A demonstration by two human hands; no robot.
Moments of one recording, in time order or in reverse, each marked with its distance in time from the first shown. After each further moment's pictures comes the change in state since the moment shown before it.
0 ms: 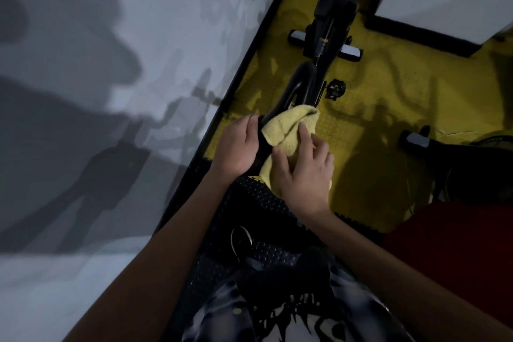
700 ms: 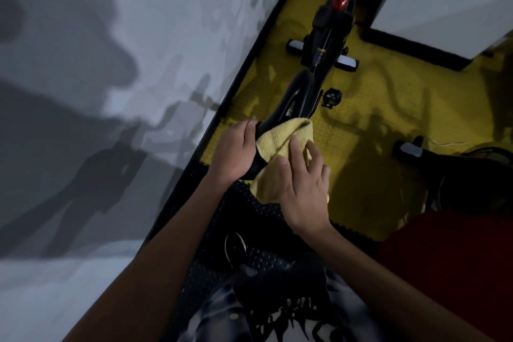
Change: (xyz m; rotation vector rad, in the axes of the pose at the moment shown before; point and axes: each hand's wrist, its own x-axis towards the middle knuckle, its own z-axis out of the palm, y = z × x) left_hand -0.001 0.001 -0.002 -0.012 -0.007 0.024; right_hand -0.017 0.000 -0.014 0.050 -0.105 -0.056
